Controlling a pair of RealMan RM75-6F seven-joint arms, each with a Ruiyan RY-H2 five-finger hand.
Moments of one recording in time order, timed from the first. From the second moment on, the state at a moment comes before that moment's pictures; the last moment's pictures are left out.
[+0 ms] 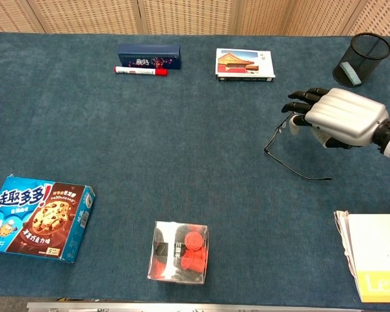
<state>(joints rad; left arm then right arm) -0.05 -1.08 -0.03 -1.63 1.48 1.49 -0.03 0.55 -1.33 -0.03 -1.39 -1.68 0.96 -0.32</state>
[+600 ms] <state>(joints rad) -0.04 -1.07 -0.03 -1.63 1.48 1.50 -0.04 0.59 -1.40 -0.04 -1.35 -1.65 0.93 -0.32</state>
